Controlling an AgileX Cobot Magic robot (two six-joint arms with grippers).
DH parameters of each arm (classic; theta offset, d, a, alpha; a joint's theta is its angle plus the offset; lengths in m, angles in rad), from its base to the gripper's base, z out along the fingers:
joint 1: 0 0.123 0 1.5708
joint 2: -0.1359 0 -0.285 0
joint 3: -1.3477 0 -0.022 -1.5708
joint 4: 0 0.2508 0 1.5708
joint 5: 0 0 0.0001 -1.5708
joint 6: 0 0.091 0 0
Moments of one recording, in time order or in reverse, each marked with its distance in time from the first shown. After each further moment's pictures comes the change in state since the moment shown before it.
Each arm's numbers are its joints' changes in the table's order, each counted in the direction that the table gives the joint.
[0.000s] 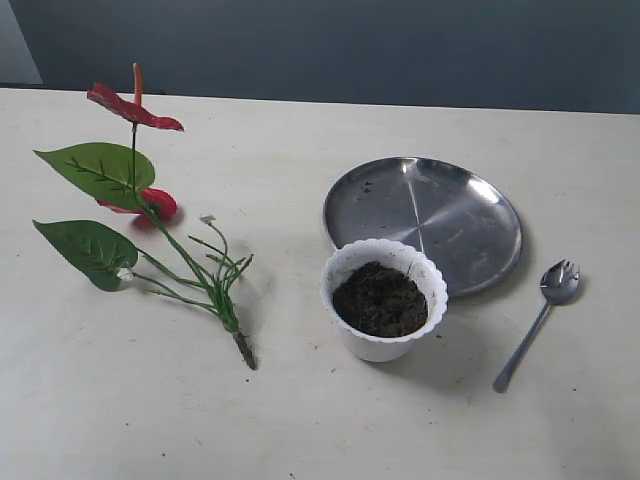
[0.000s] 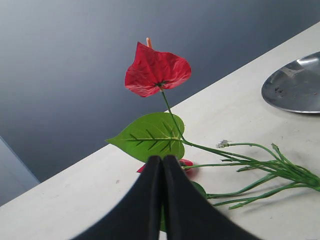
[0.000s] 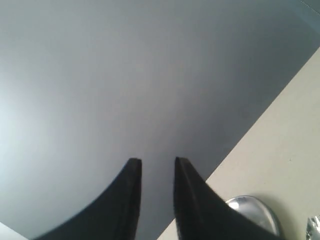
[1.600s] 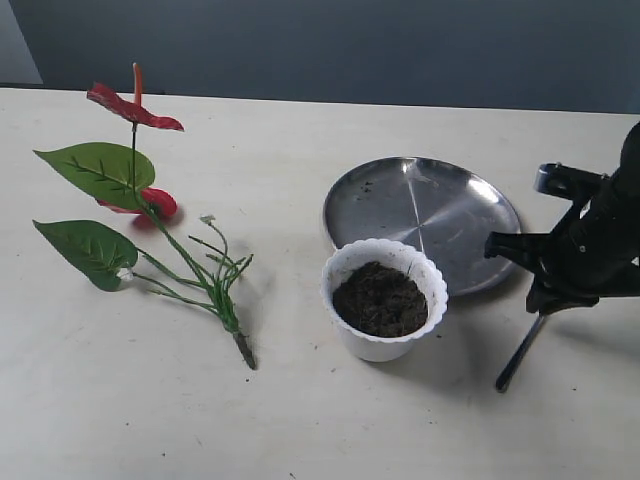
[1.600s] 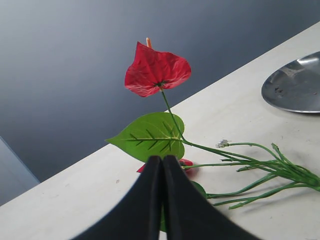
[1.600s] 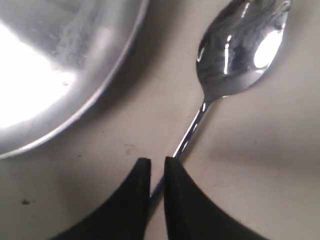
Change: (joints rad) left arm 0.000 0.000 0.000 0.000 0.000 0.000; right arm 0.215 -1.697 0.846 -0.366 -0.694 -0.202
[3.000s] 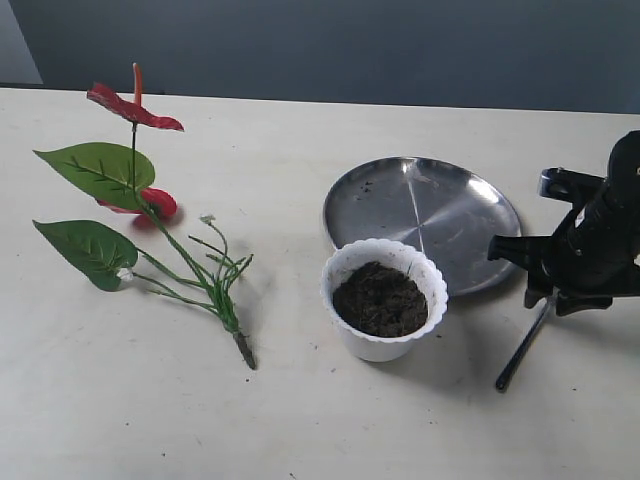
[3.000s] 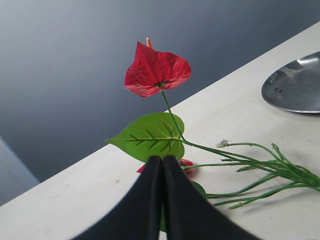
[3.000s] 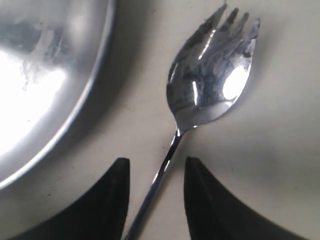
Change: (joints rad) left arm 0.000 0.000 0.000 0.000 0.000 0.000; right arm 0.000 -0.048 0.000 -0.133 0.069 0.133
